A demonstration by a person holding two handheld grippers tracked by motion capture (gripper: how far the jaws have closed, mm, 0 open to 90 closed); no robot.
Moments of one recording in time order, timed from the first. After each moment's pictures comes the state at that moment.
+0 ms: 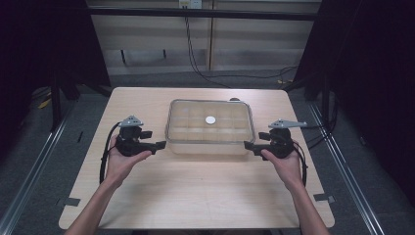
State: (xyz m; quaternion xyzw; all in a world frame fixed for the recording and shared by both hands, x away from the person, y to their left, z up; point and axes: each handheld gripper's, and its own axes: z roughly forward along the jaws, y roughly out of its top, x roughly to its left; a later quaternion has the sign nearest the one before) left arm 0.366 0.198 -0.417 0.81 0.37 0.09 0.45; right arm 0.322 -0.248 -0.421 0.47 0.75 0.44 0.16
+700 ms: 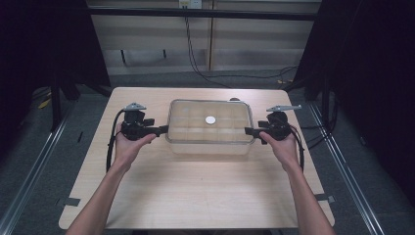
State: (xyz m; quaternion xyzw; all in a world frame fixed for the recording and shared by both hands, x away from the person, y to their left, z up) left arm 0.411 0.189 -0.419 0.78 0.42 0.09 0.45; right arm 0.379 -0.260 -0.425 0.49 0.75 0.42 0.14
